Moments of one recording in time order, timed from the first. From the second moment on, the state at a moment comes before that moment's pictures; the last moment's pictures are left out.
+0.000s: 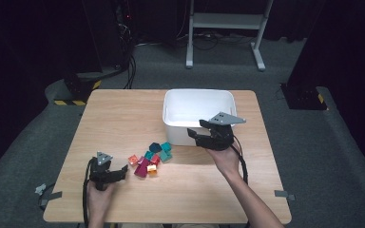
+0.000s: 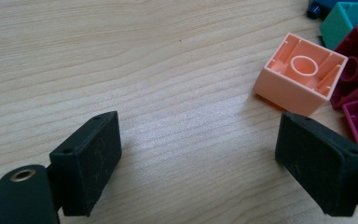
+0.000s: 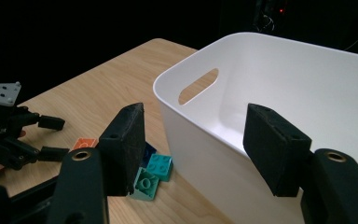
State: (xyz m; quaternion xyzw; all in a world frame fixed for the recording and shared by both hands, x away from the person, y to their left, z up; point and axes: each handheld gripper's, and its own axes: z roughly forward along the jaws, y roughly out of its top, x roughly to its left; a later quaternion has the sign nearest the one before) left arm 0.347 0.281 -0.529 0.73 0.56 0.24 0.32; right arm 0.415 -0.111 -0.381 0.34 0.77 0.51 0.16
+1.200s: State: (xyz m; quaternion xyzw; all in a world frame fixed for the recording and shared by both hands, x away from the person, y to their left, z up) left arm 0.347 0.281 -0.529 0.73 0.56 0.24 0.32; right arm 0.407 -0.069 -0.468 0.34 0.81 0.46 0.12
